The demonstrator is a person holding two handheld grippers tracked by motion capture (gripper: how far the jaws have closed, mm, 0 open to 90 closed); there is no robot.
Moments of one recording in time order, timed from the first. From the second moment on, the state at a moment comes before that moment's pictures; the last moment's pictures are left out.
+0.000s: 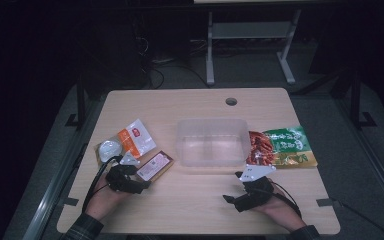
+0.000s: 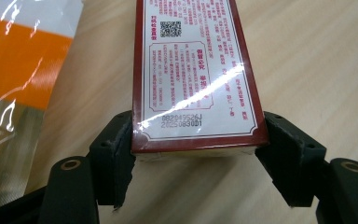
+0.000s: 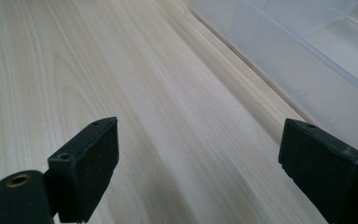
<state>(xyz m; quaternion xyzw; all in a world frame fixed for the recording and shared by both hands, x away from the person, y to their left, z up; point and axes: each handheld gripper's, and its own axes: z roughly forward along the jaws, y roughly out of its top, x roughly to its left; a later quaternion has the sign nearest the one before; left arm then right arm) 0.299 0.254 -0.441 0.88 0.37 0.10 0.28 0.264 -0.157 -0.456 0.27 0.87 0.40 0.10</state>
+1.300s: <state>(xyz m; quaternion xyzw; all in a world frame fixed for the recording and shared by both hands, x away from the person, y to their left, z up) 0.285 0.202 -0.438 0.93 0.10 -0.01 0.35 0.261 -0.151 -0.452 0.23 0.89 0.39 0.06</state>
